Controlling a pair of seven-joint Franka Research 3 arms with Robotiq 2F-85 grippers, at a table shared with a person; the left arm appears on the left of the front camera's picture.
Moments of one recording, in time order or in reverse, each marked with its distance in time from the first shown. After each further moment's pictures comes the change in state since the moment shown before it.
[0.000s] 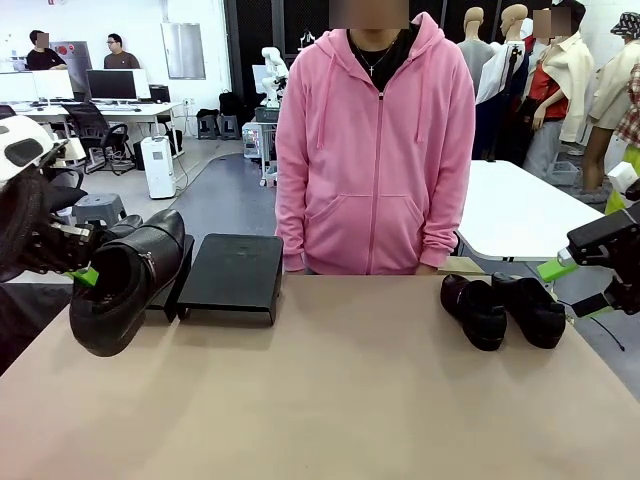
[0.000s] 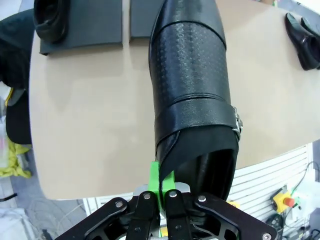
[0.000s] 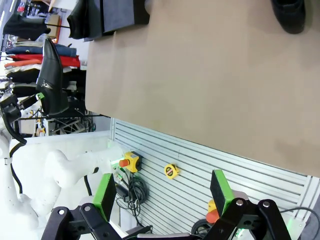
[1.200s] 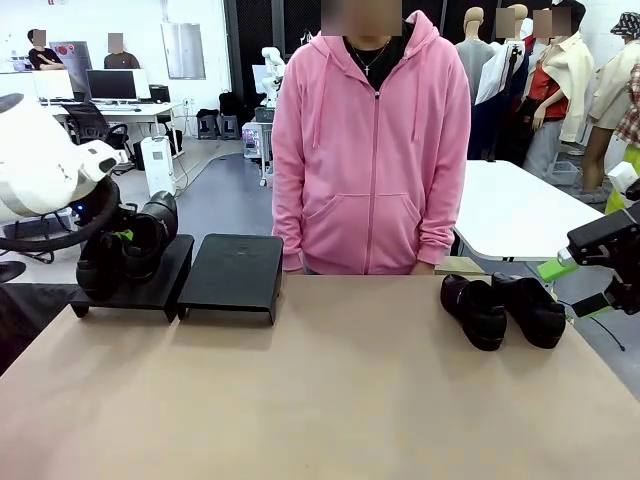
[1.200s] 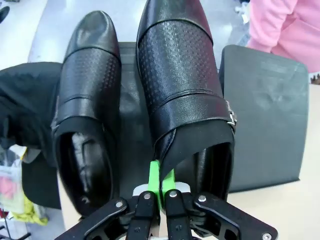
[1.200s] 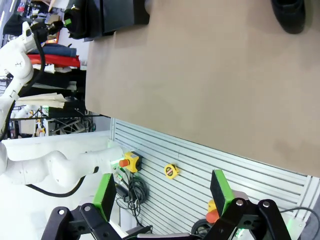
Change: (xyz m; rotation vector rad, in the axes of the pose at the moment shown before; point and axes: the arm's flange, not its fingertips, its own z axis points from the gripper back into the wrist) left arm 0.233 0.131 -0.209 0.091 -0.106 0.033; right arm 0.000 0.000 0.000 0.000 0.000 0.000
